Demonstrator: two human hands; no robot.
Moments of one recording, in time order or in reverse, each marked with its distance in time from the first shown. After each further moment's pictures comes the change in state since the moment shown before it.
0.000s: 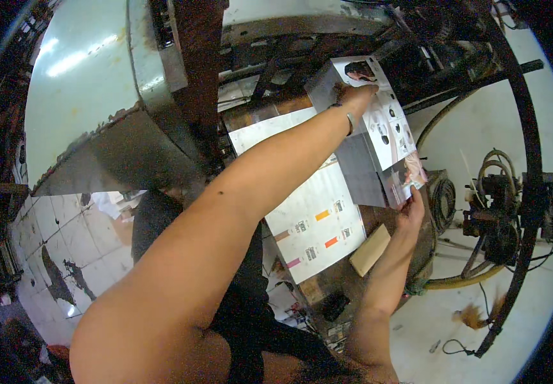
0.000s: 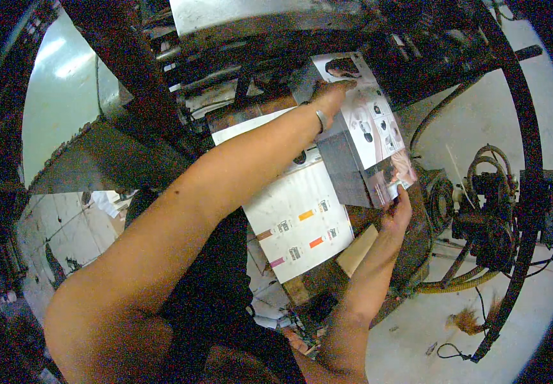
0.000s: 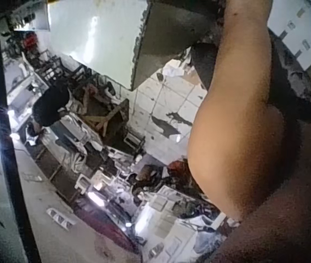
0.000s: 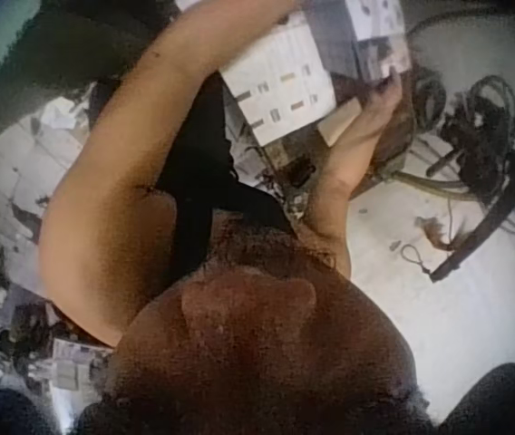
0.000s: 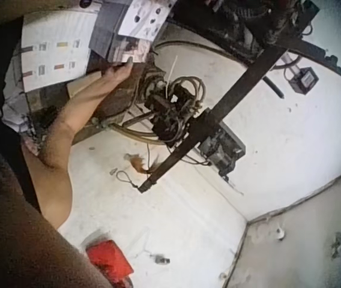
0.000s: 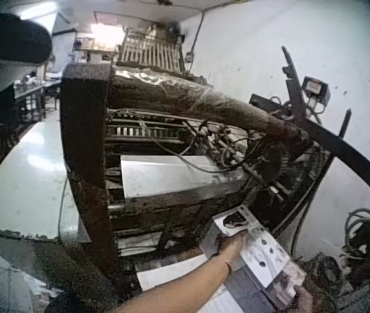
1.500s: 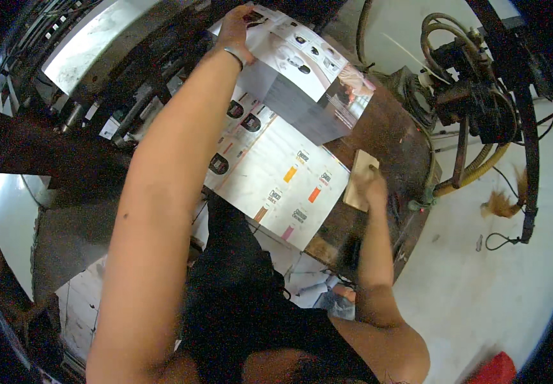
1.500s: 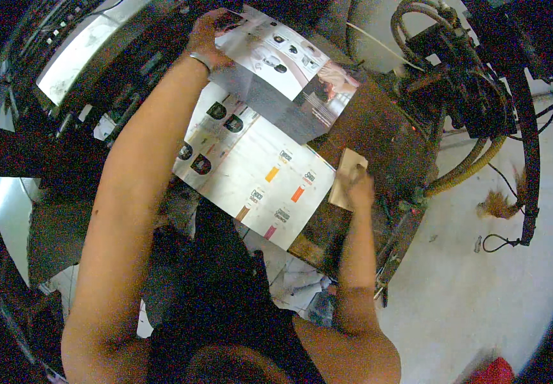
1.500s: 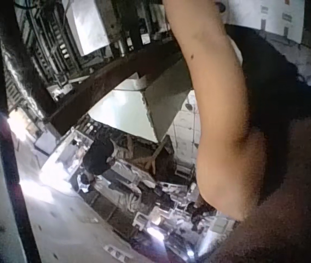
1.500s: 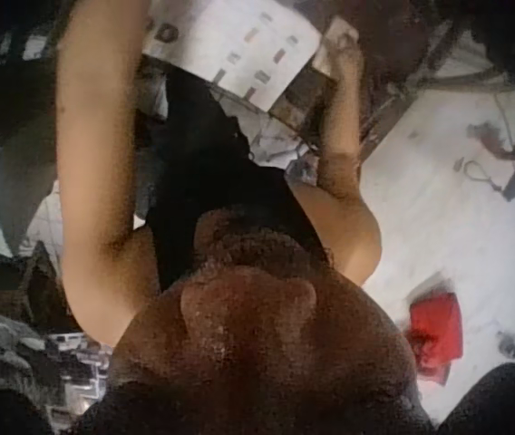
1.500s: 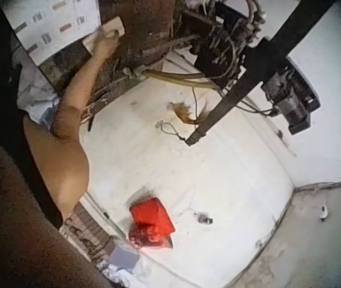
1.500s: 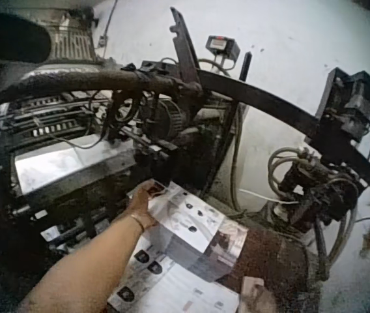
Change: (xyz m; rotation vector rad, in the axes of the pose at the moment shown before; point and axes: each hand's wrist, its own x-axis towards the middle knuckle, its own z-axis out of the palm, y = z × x) left_hand 0.000 0.050 0.010 -0.303 -0.484 -0.295; right_hand -0.072 0.071 -0.140 -1.640 0.270 -0.177
